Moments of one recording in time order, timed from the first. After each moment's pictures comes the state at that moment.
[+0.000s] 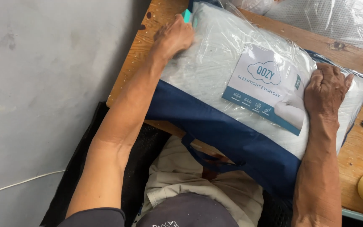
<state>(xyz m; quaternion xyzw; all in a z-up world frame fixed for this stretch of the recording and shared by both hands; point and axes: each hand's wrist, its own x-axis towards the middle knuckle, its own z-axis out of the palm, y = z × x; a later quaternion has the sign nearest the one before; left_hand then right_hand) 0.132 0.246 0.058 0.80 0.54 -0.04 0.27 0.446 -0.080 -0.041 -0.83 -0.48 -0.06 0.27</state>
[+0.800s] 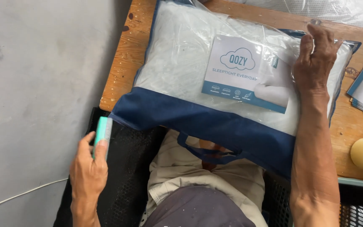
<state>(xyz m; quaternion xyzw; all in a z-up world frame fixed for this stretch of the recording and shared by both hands) -0.139 0.001 0.115 0.64 0.71 0.01 0.29 0.405 -0.080 0.032 -0.78 -0.49 -0.08 0.38</state>
